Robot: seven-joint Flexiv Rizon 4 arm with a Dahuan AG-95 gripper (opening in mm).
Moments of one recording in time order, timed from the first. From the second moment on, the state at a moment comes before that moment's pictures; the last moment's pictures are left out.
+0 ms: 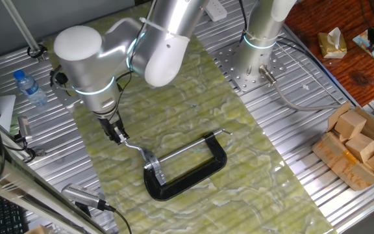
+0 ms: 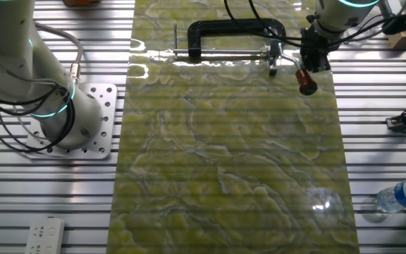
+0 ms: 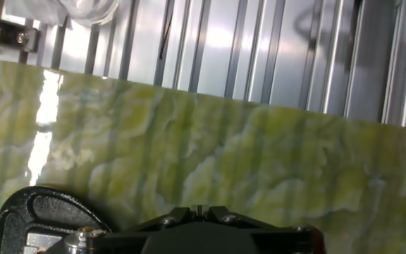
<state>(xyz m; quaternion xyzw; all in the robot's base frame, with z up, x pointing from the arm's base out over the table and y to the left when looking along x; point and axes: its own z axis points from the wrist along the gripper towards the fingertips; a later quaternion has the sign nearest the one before) 0.617 0.118 0.085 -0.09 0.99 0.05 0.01</state>
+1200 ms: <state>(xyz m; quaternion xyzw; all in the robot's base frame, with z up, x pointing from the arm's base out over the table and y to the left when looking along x) 0.672 0.059 0.114 -0.19 0.98 0.04 -0.03</state>
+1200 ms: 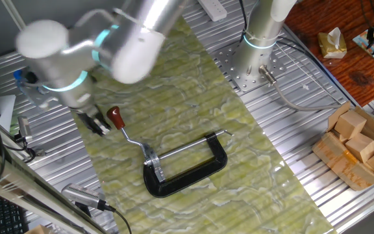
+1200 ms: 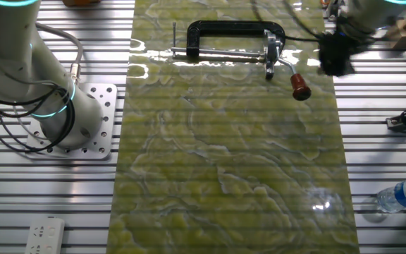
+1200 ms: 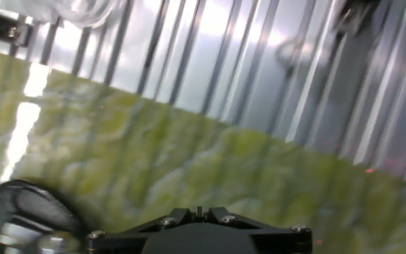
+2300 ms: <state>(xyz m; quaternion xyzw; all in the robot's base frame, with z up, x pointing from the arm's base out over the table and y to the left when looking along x) 0.652 -0.019 0.077 -0.23 0.95 0.18 -0.06</state>
